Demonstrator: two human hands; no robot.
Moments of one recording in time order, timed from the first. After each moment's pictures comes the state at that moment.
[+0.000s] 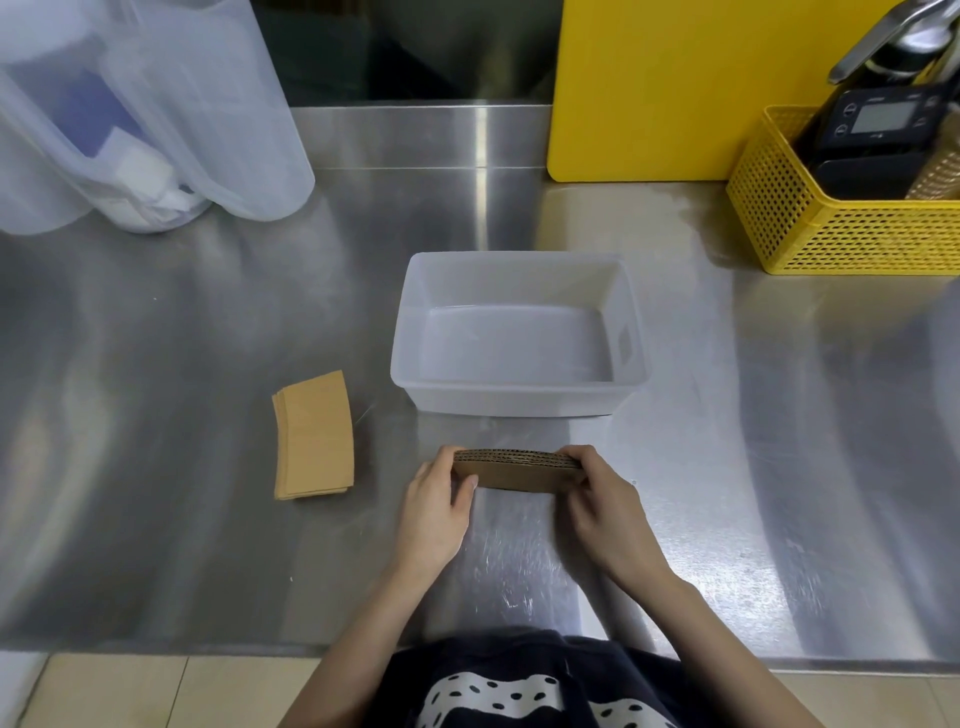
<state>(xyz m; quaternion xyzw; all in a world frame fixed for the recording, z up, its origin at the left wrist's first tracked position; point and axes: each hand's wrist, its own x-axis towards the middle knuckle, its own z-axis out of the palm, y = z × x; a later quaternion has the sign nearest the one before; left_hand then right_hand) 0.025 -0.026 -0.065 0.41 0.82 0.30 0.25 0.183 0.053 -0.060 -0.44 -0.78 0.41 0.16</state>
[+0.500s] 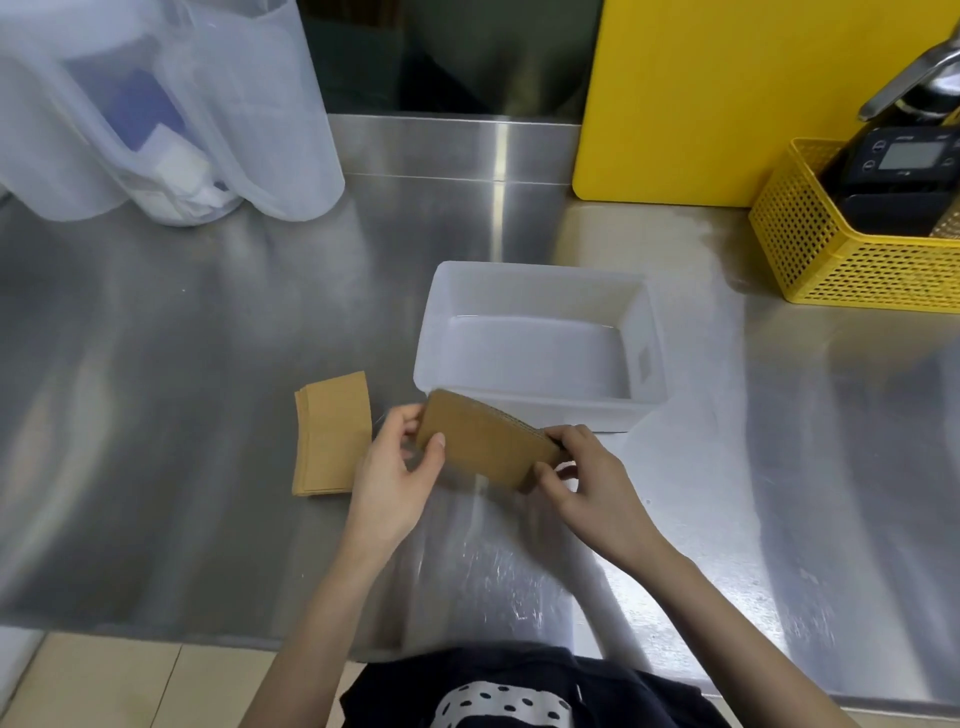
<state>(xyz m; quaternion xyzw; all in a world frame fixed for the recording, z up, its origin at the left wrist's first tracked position) -0.013 -0.033 -0.017 0.33 0.78 0.47 0.25 0.146 0.059 -0.013 -0.40 -0.78 0.46 0.15</state>
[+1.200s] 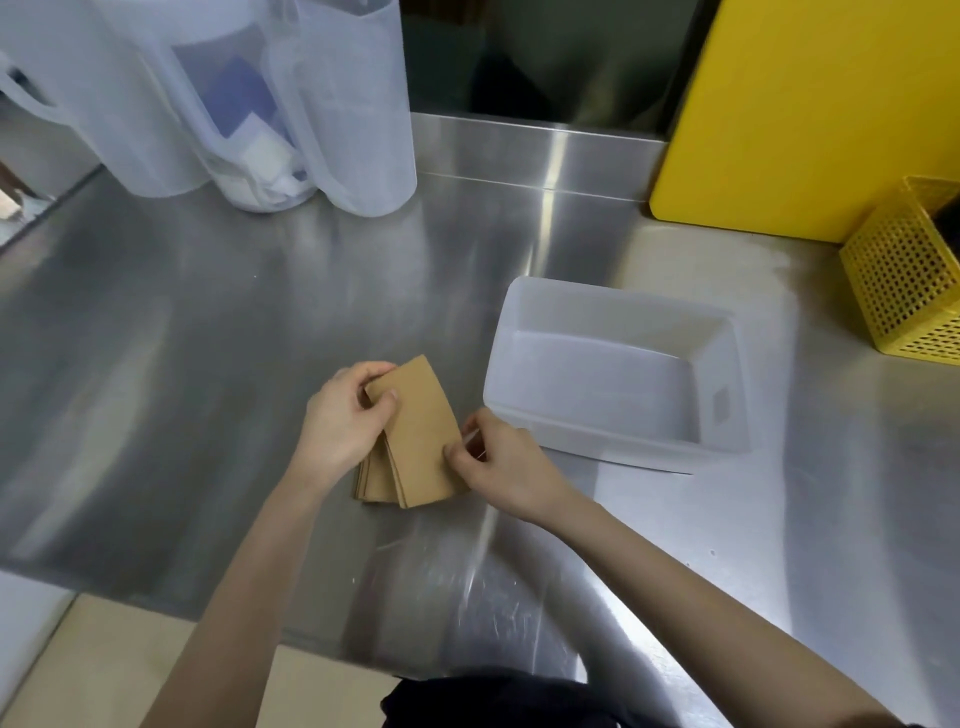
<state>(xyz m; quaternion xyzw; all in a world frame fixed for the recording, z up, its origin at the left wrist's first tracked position) -0.118 -0.042 0.009 0.29 0.86 0.36 0.20 0.021 0.043 0.000 -0.33 -0.80 0.50 -0.01</state>
